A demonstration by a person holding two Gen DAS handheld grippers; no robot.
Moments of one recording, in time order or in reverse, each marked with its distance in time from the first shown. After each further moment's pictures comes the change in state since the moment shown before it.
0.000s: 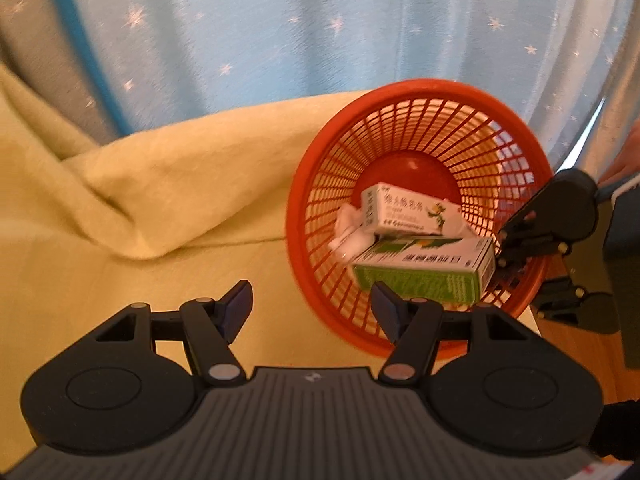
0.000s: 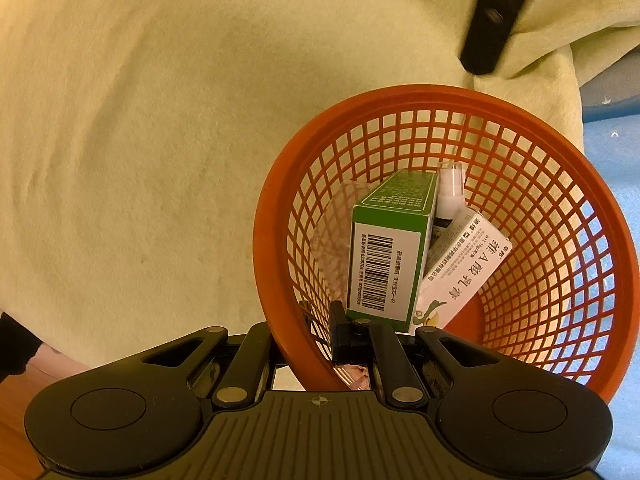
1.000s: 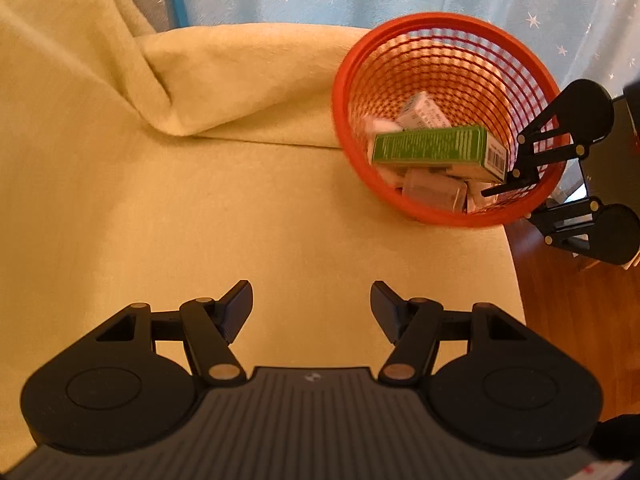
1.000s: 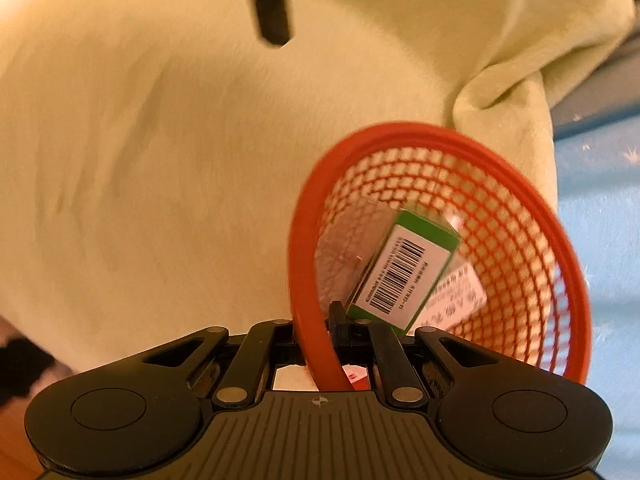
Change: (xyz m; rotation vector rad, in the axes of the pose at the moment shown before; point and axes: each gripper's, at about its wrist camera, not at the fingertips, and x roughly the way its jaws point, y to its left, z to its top) left arm -0.025 -0.002 -0.092 -0.216 0.074 0.036; right arm -0.039 0.016 -0.016 0.073 -0.133 -0.018
